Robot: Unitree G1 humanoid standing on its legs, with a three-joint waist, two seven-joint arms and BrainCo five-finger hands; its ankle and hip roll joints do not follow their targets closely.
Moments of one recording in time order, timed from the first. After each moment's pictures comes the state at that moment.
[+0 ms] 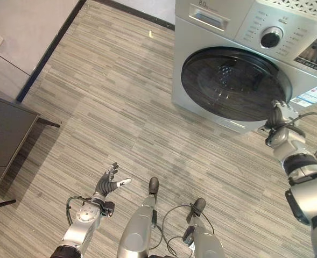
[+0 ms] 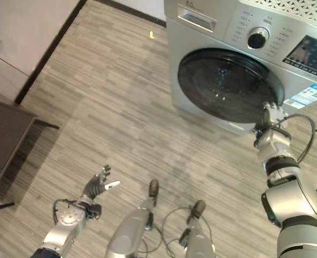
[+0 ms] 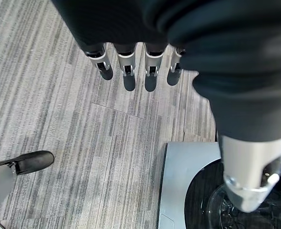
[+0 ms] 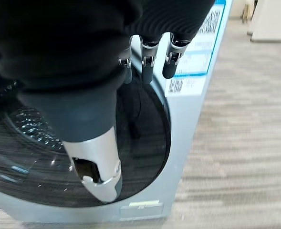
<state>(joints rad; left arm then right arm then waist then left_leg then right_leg) 0.02 0.43 -0.24 0.30 -0.31 -0.06 0.07 -0.93 -0.75 0.44 1.10 -0.41 0.14 -0.27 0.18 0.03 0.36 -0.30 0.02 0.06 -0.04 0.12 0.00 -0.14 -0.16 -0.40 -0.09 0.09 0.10</state>
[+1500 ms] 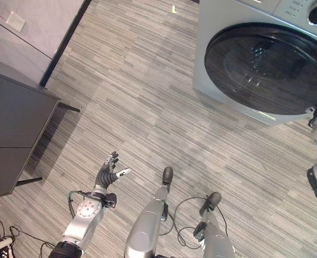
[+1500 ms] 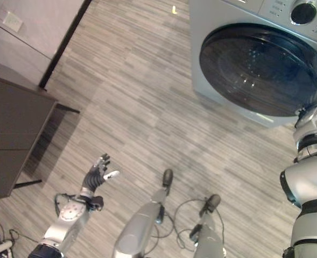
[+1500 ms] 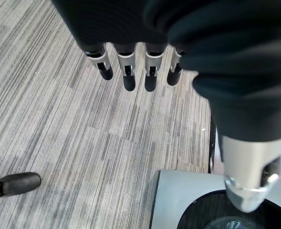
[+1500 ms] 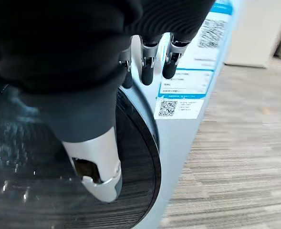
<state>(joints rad) 0.00 0.47 -0.28 0.22 -0.41 -0.14 0.14 -1.19 -0.86 0.64 1.42 -0.31 0.13 -0.27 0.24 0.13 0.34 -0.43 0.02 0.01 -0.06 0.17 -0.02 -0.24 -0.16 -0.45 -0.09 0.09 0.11</state>
